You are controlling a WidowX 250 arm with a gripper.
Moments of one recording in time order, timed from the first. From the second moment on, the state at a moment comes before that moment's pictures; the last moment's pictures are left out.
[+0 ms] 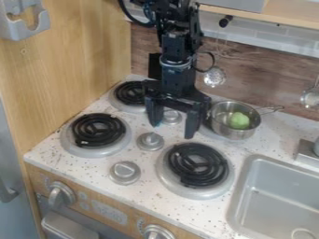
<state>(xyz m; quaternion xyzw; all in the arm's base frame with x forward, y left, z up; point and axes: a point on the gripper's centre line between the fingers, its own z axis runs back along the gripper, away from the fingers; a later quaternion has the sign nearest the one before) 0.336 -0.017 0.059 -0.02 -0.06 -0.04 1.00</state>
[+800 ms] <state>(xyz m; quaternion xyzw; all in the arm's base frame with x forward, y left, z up) 0.377 0.017 0.031 0.00 -0.03 0.00 1.00</state>
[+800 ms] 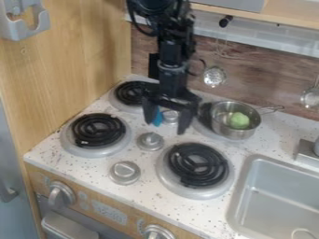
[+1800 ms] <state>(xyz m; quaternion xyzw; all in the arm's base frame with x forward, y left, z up) 0.461 0.107 0.013 0.10 -0.15 0.23 0.96</state>
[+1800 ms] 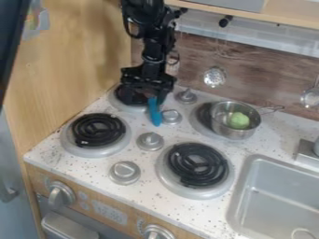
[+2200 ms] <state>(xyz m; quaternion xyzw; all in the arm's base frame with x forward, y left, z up) 0.480 0.126 -0.001 0.11 -0.16 0.29 0.94</state>
